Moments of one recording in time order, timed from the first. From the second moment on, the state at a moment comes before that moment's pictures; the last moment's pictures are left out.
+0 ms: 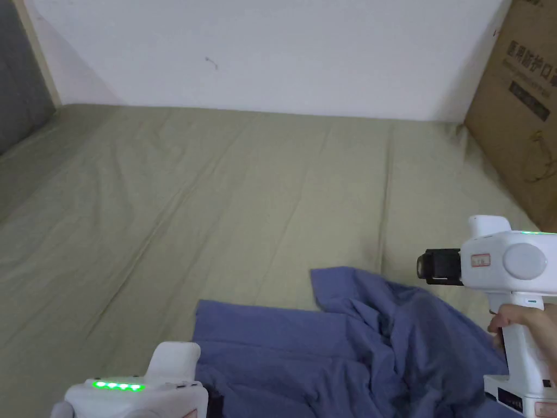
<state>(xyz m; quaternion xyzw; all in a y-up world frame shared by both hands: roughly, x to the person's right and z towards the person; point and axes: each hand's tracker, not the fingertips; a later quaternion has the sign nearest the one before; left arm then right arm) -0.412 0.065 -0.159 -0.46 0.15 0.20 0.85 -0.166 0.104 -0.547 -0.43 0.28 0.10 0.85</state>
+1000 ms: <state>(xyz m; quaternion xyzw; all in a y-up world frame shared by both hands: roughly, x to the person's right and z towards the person) -0.467 0.194 -0.179 -0.31 0.21 0.19 0.91 -0.099 0.227 -0.569 -0.39 0.18 0.07 0.90</state>
